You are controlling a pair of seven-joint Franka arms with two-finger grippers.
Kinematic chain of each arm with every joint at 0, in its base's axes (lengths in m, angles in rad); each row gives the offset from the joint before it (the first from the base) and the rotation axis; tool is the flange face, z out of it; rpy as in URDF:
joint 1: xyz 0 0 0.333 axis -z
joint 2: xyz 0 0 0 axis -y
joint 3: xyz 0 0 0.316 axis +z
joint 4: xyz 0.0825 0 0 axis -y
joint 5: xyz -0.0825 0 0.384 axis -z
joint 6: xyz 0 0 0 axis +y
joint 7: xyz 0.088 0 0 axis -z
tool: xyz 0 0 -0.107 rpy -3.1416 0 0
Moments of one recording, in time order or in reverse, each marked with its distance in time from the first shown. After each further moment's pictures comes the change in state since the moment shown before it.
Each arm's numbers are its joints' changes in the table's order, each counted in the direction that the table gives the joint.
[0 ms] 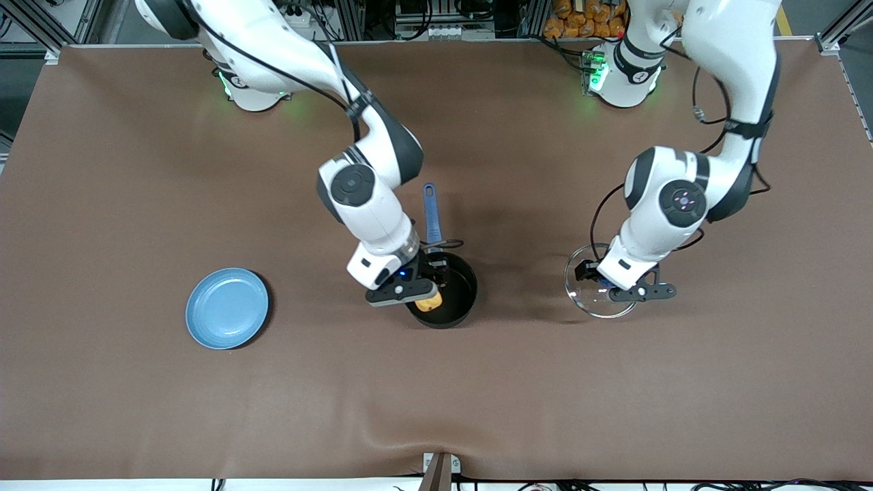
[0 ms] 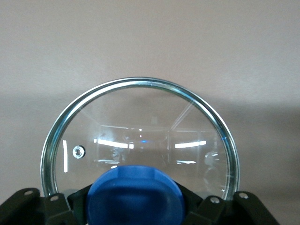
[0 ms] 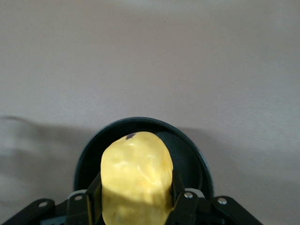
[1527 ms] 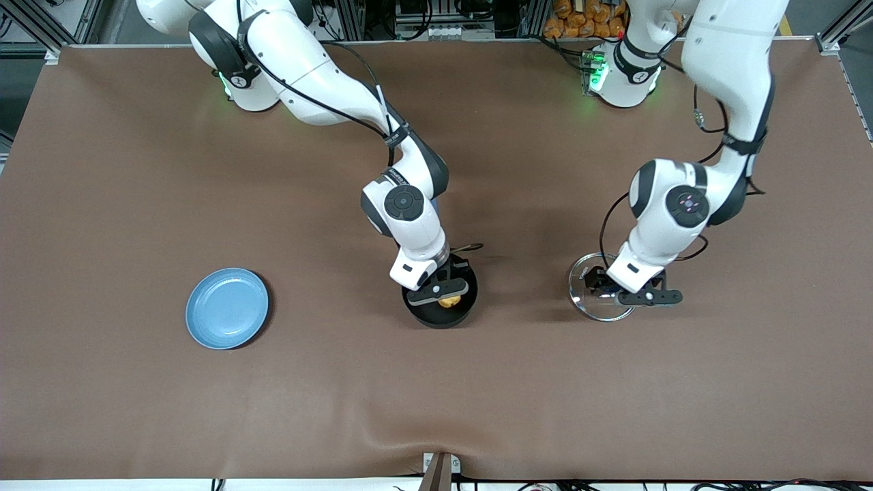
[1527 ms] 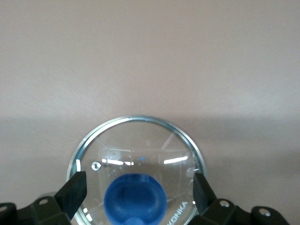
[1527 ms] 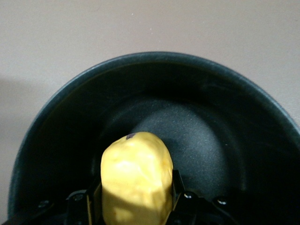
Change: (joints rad) left arm -0.053 0.028 0.000 -0.051 0.000 -0.136 0.086; right arm -0.088 -0.174 -0.037 0.070 0.032 -0.062 0.007
